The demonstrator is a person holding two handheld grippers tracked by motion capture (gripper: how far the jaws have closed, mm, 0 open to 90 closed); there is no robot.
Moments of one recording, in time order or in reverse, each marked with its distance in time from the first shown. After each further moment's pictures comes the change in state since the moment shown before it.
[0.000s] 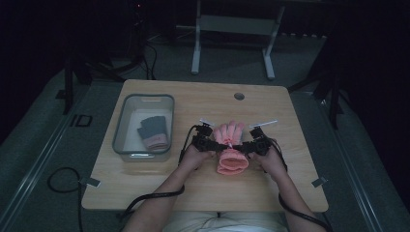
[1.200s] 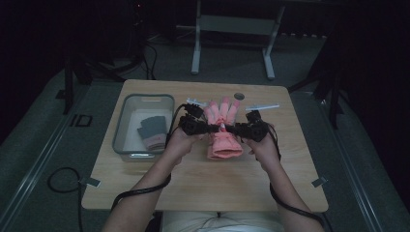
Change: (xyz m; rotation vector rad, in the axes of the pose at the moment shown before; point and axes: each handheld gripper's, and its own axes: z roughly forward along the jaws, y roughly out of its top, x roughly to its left) left arm -0.051 0.040 -0.114 -0.130 0.060 0.179; right arm 0.079 0.053 -0.053 -0.224 0.013 -0.107
